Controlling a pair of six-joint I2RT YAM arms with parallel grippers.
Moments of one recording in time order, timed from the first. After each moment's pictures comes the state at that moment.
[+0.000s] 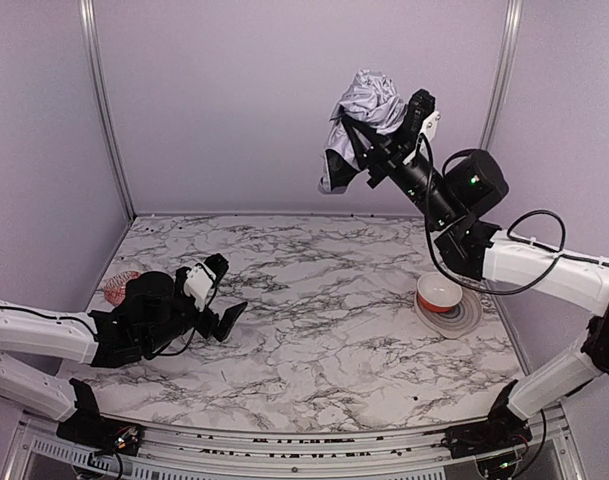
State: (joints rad) left arm -0.94 1.18 0.46 0.43 -0.33 0.17; right arm 0.75 1.41 1.19 0.81 -0.19 -0.16
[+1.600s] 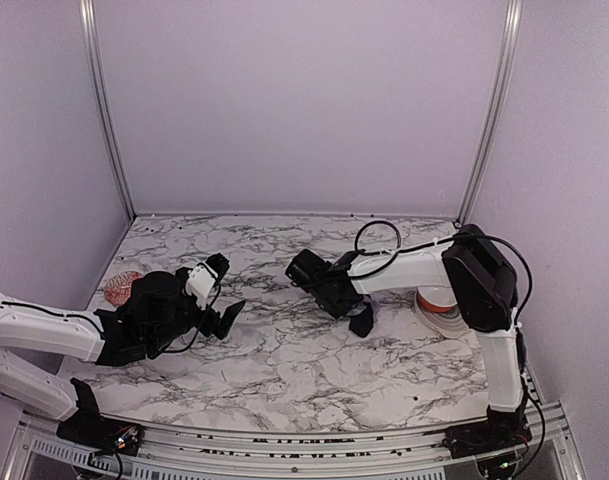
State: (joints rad) left arm -0.91 1.24 0.47 0.45 -0.37 0.17; right arm 0.89 2.13 1.49 -0.59 0.84 -0.02
